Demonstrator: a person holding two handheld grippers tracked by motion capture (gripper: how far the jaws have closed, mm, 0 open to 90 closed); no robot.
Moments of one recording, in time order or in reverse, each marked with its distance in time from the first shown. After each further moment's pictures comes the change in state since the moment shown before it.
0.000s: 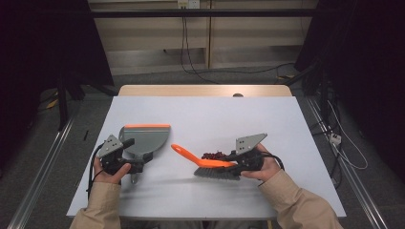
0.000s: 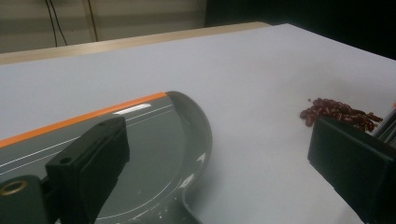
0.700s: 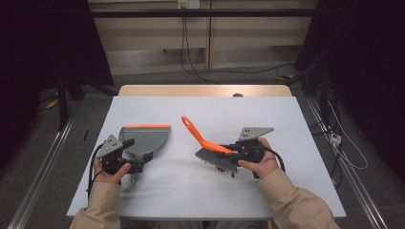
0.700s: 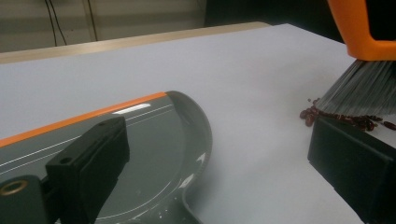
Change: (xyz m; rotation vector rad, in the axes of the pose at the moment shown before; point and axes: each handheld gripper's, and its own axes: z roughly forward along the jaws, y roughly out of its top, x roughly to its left) left arm 0.000 0.000 0.000 0.000 0.000 -0.001; right arm -0.009 0.009 -0.007 -0.109 -0.218 0.208
